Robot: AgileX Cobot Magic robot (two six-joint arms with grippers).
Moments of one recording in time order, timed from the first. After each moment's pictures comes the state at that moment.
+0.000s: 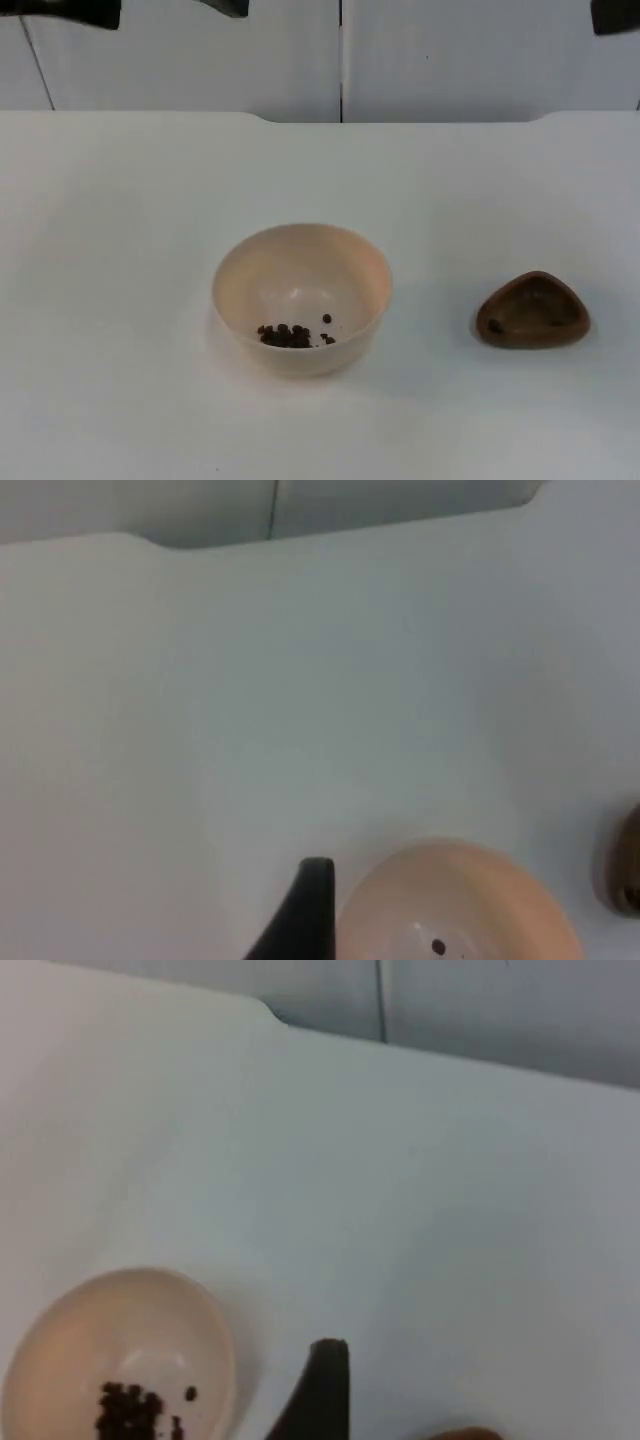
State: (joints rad) right arm 0.45 1.22 -0.92 0.00 0.37 0.09; left arm -0.40 1.36 -1.04 -0.23 0.48 0.02
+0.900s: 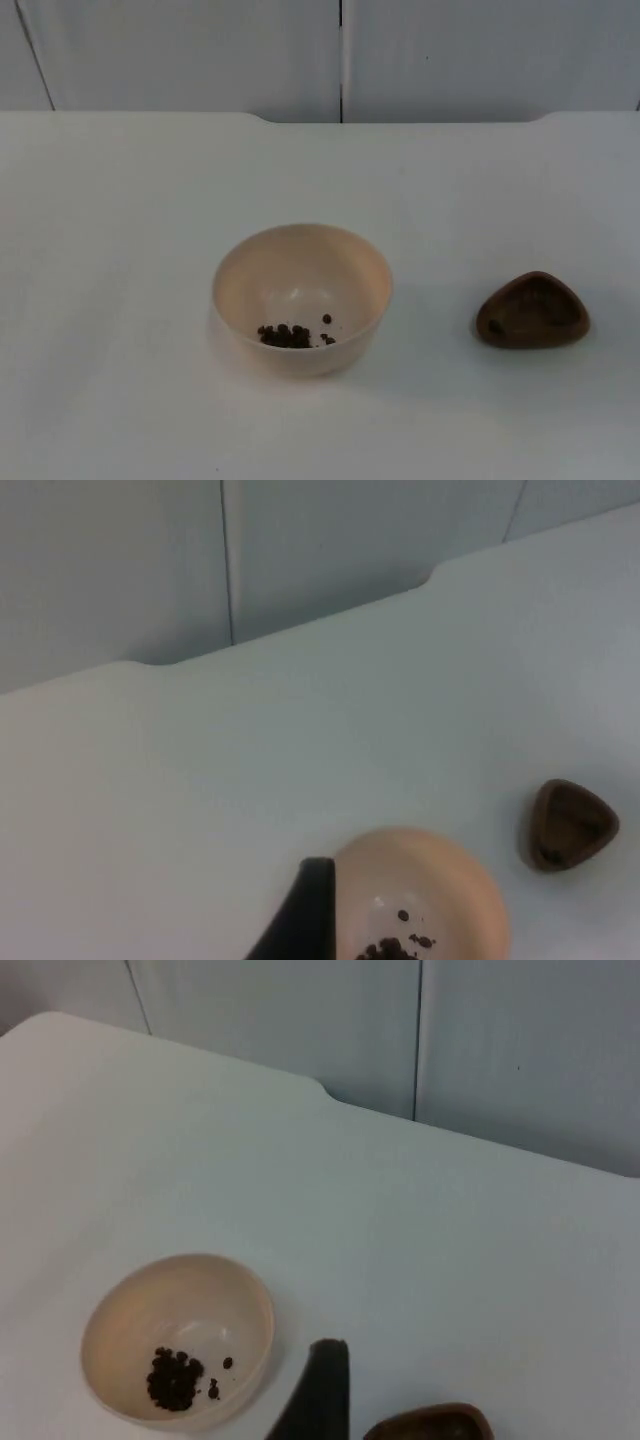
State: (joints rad) right arm 0.49 0.80 -0.77 0.00 0.50 0.02; left arm -0.40 0.93 -1.04 -0.23 0.75 0.14
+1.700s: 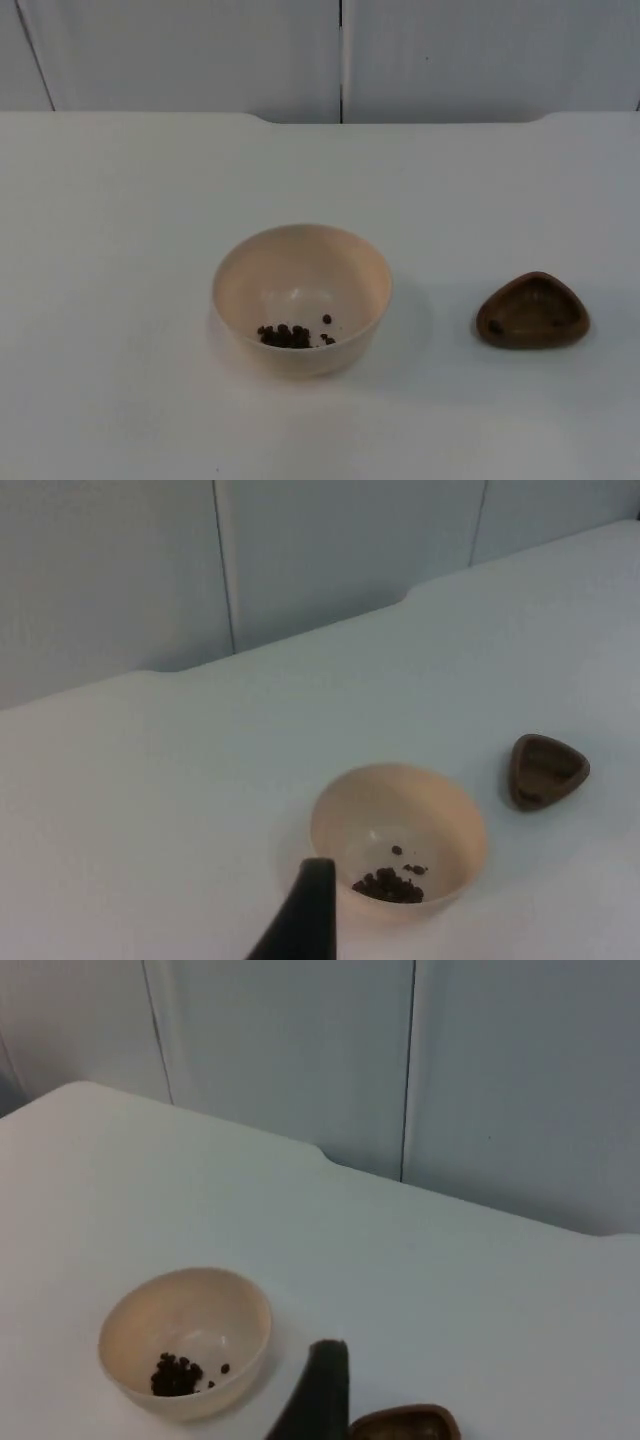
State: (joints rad) right arm 0.49 0.38 -0.63 0.00 0.62 -0.03; left arm -0.40 0.31 -0.69 -0.21 0.85 0.16
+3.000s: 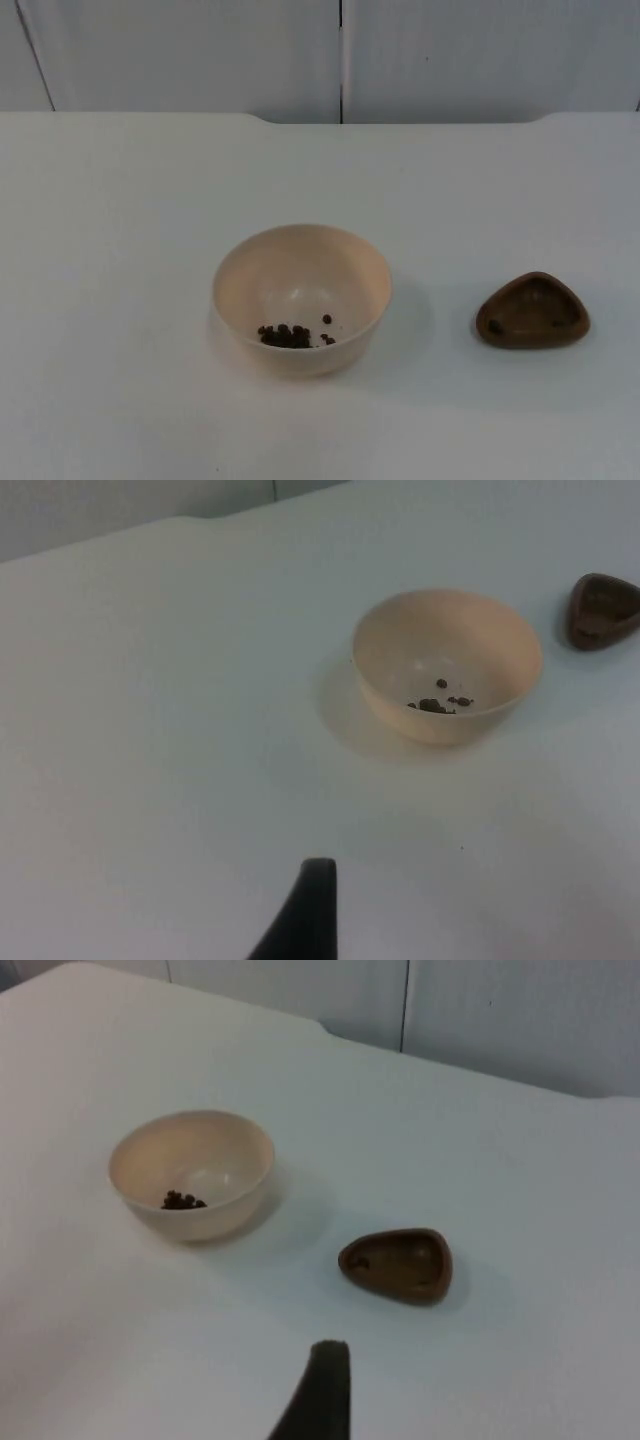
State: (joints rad) right arm 0.49 0.00 -0.54 0.00 1.03 -0.04; left arm -0.40 0.00 -0.50 -0.10 1.09 0.08
